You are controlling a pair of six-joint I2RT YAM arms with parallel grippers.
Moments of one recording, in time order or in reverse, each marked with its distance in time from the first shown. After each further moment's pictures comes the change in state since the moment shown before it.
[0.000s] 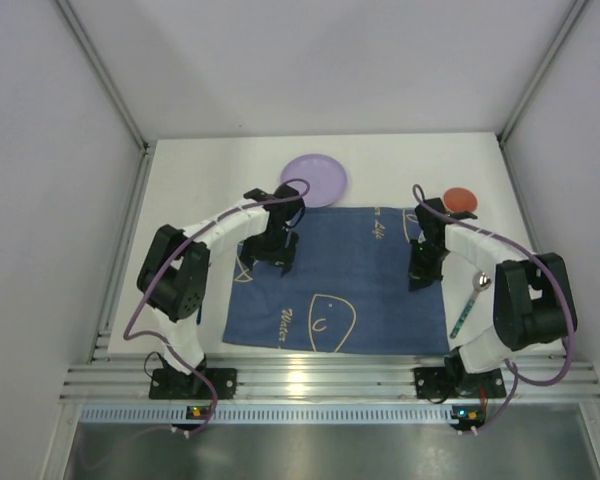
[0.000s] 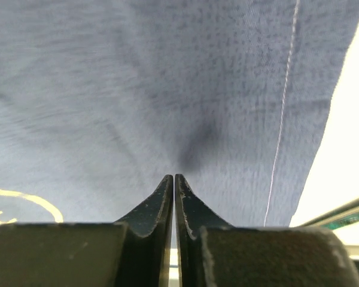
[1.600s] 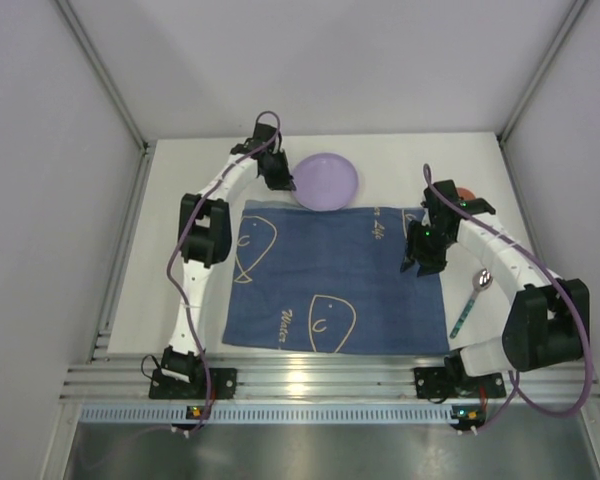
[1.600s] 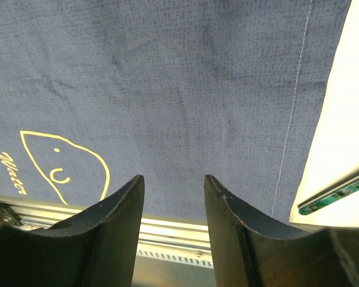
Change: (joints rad) left arm 0.308 0.645 0.894 0.309 0.382 -0.130; right arm 0.000 -0.145 0.170 -0.159 -0.069 -0.029
